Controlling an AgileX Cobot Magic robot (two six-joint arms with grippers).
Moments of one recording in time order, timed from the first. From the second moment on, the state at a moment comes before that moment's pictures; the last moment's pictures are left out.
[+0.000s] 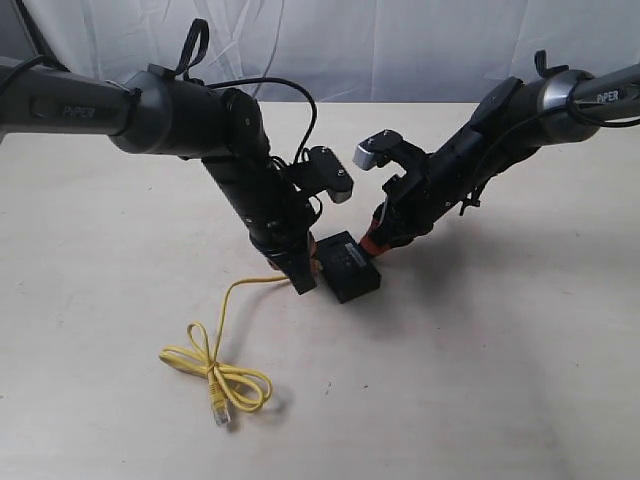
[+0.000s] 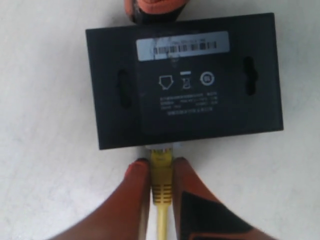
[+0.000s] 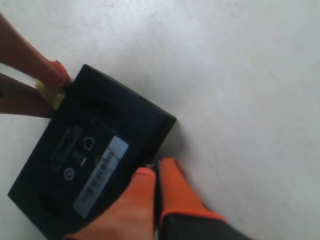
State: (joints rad) left arm -0.57 2.16 -1.46 -0.42 0.75 0.91; right arm 0.27 2.27 -1.45 0.85 0.93 -1.27
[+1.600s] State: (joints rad) left arm -0.55 2.19 -1.48 -0.47 0.72 0.79; right arm 0.14 2.20 -1.44 0.73 0.84 -1.01
